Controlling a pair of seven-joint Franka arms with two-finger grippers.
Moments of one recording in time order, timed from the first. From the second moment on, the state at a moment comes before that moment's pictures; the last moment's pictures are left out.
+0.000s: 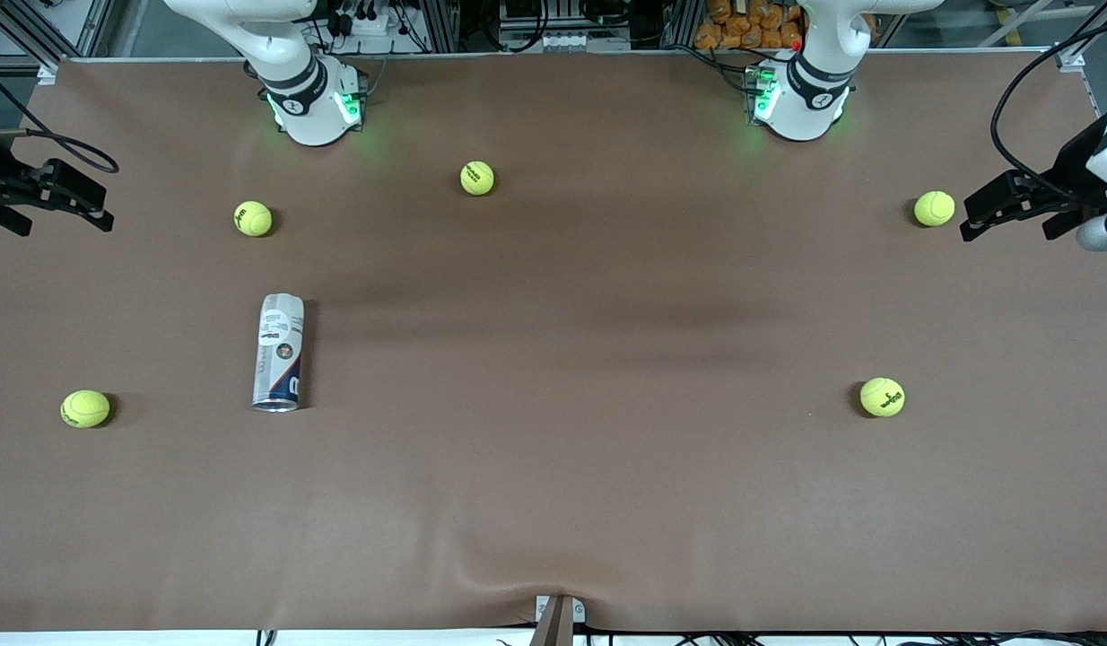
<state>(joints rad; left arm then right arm) -0.07 -0.02 0.02 -1.57 -0.01 1.57 -0.07 -0.04 -0.09 -0.01 -1.67 -0.01 1.59 -0.13</state>
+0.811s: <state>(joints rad) -0.06 -0.02 0.02 -1.57 -0.02 1.56 -0.07 -0.04 -0.10 0.00 -1.67 0.04 1.54 -0.18</state>
